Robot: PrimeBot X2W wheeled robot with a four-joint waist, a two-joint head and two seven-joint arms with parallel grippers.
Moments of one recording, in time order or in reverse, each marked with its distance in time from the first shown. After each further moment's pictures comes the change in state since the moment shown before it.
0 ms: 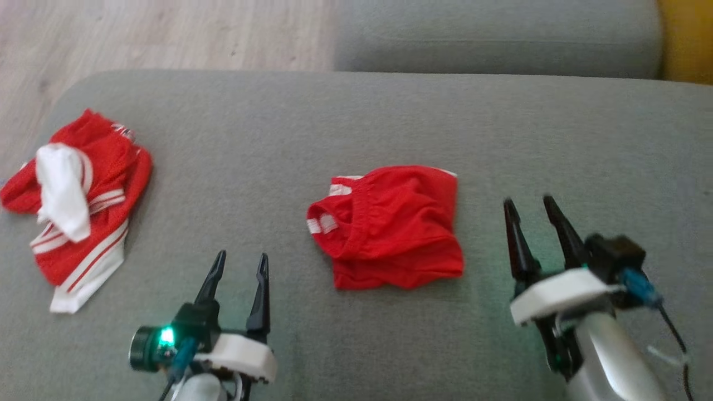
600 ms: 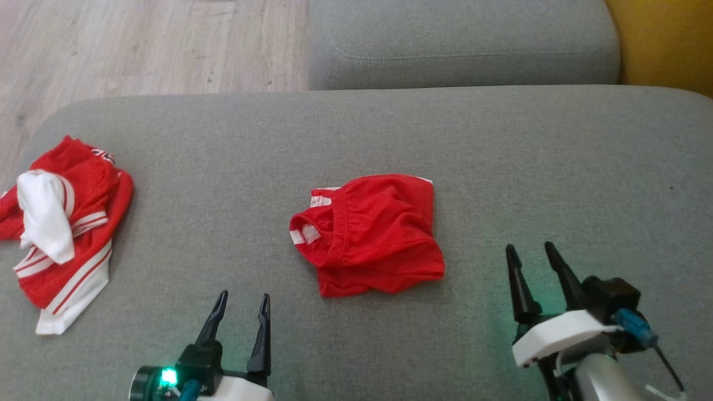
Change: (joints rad) left arm 0.152 -0.006 0.032 -0.072 0.074 -0.011 0.000; right arm 0.141 0.009 -0.039 -0.008 -0.044 0.000 0.000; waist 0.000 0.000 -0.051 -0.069
